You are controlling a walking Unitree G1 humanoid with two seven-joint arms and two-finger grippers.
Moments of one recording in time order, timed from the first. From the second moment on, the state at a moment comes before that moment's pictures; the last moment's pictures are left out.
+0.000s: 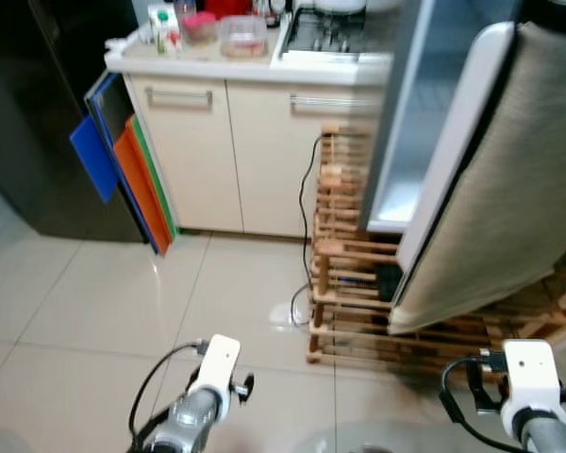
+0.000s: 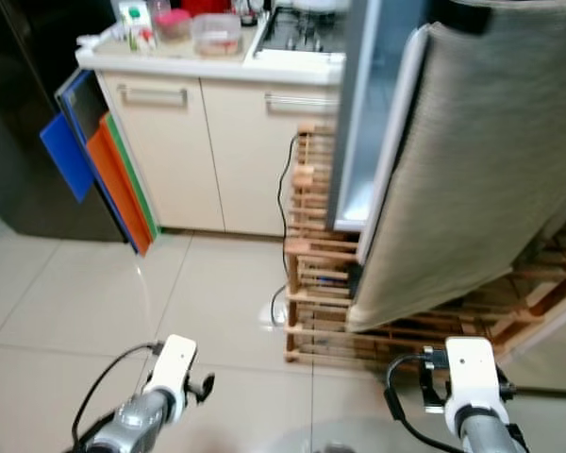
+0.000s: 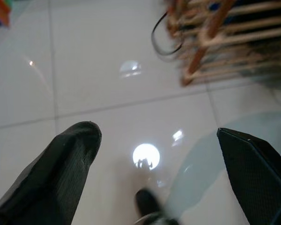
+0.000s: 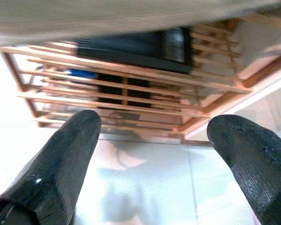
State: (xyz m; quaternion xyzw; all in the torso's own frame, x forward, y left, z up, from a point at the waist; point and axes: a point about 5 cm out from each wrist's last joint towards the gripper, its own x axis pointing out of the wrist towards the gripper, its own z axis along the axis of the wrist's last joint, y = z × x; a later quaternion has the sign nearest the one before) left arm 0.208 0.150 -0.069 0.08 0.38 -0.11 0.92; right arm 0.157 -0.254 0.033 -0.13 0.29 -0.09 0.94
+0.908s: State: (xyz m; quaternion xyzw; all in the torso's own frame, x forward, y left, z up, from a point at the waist) left arm 0.213 0.153 -0.064 0.09 0.35 -0.12 0.93; right arm 0.164 -0.254 0.038 -0.14 0.29 -0.06 0.94
